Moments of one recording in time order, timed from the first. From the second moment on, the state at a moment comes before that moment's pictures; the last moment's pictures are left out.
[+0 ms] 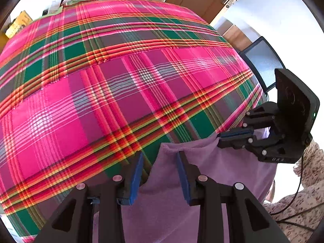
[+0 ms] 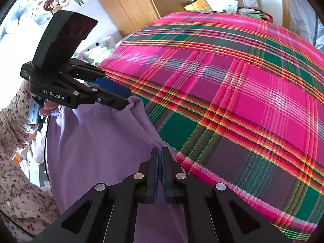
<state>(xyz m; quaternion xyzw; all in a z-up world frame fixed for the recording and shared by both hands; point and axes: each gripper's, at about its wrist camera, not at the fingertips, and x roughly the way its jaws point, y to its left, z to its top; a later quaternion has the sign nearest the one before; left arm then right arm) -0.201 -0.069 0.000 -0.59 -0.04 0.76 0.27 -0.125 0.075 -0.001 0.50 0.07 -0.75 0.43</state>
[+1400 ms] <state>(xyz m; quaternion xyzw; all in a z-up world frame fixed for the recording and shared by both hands) -0.193 -0.071 -0.005 -0.57 -0.08 0.79 0.21 -0.065 0.280 0.022 0.52 0.09 -0.80 0.29</state>
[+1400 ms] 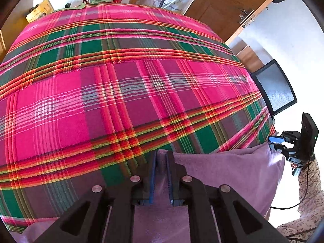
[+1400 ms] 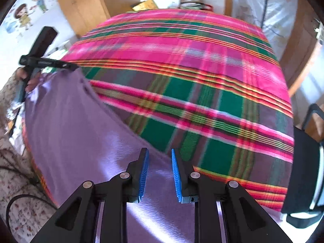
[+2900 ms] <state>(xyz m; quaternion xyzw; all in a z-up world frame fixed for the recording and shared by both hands) -0.183 -0.080 0.004 -0.56 -0.04 0.79 0.24 -0.067 0.273 0.010 0.52 0.14 -0.78 0.31</state>
